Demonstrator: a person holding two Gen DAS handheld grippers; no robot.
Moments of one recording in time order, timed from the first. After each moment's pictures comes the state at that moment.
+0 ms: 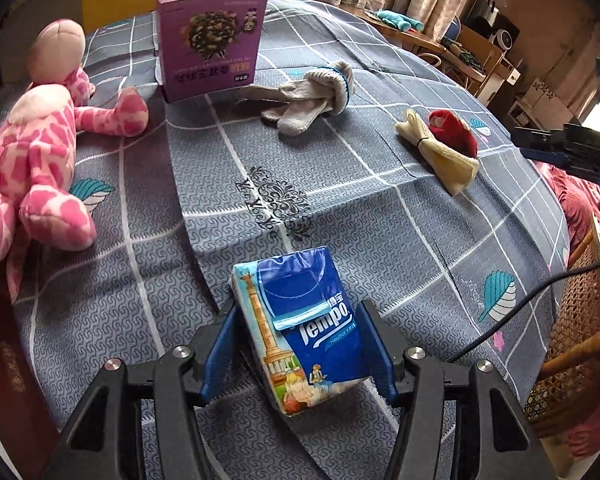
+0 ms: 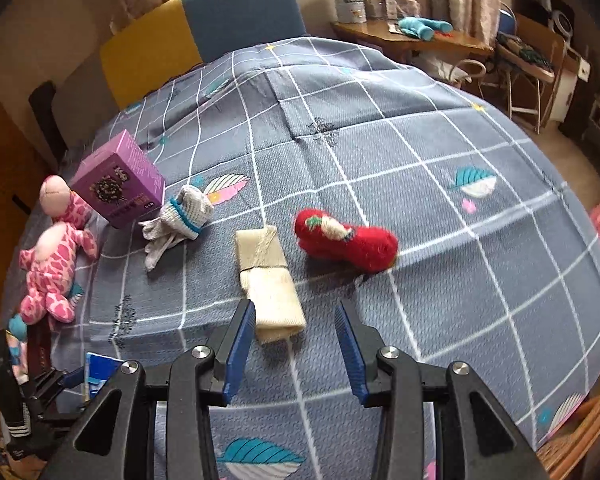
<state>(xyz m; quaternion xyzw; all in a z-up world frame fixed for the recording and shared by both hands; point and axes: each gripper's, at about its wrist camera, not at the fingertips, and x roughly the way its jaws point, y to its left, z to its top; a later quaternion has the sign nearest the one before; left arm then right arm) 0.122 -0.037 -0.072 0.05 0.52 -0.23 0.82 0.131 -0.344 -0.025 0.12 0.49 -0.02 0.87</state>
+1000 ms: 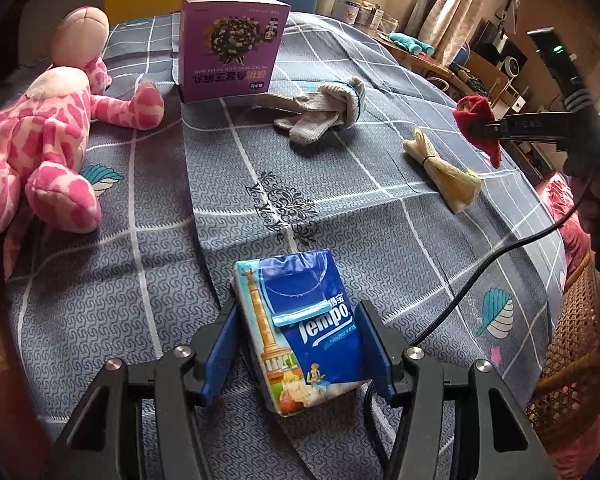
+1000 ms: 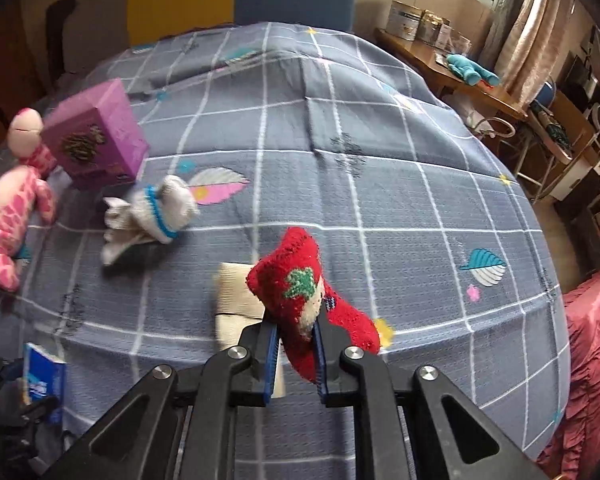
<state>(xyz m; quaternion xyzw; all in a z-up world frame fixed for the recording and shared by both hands) 0.112 -0.024 -0.080 0.00 0.50 -0.22 0.84 0.187 -0.306 -0.031 -0.01 0.51 0.00 0.86</state>
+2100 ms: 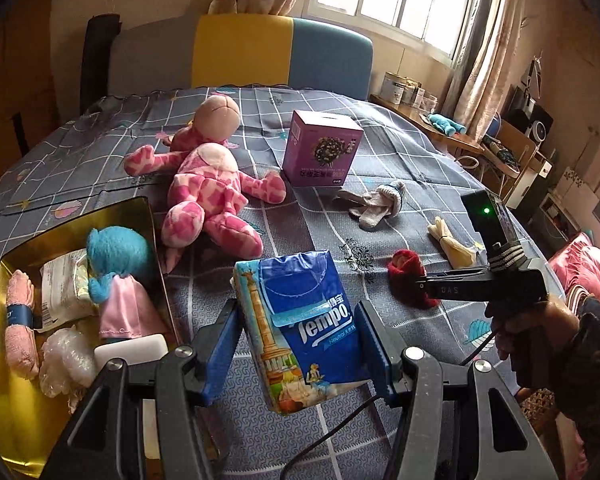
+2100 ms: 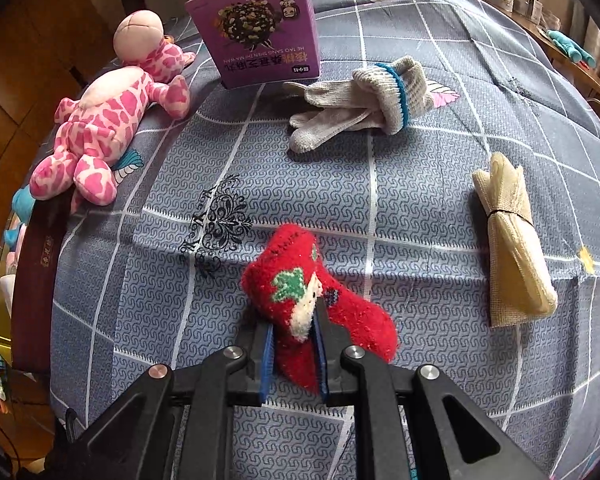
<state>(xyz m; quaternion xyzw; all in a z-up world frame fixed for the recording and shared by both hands) 0.038 0.072 0.018 -0.04 0.40 -0.13 0.91 0.140 -0.183 -0.105 0.03 0.56 0.14 0.82</state>
